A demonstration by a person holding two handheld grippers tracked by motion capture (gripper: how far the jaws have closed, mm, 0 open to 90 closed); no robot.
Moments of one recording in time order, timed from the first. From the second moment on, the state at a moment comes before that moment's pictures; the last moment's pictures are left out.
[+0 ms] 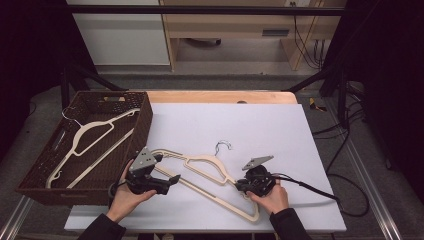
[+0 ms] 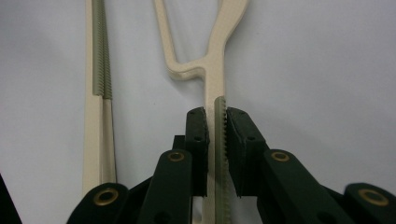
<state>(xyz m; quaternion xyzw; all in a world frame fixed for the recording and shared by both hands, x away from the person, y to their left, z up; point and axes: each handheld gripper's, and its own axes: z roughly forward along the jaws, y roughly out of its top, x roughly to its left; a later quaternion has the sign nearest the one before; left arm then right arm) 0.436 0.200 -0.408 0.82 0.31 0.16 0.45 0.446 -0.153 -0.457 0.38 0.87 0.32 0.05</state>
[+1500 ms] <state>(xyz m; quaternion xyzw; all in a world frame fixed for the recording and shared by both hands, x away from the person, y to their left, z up) 0.542 0.112 -0.456 0.88 0.29 0.14 0.34 0.438 -0.162 -0.435 0.35 0.86 0.36 0.11</state>
